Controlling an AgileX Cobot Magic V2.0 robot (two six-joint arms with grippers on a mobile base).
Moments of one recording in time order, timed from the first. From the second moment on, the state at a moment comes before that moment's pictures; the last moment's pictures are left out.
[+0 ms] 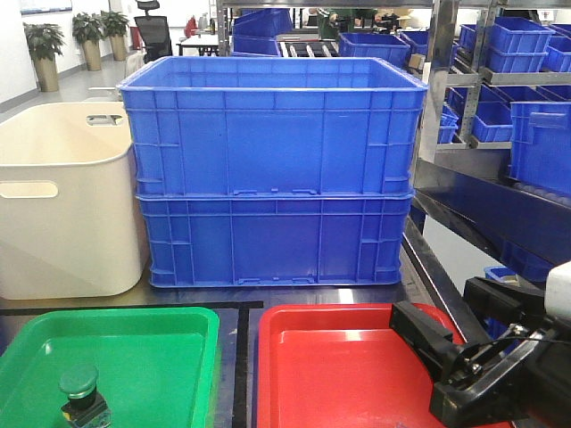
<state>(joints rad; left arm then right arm) -0.25 0.54 -0.47 0.22 -0.05 -0.27 0.47 0.92 -0.65 0.02 -0.11 0.05</state>
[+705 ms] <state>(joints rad) -0.03 -0.01 0.03 0.09 0.00 -0.16 0.47 0.92 -0.65 0.02 -0.11 0.05</state>
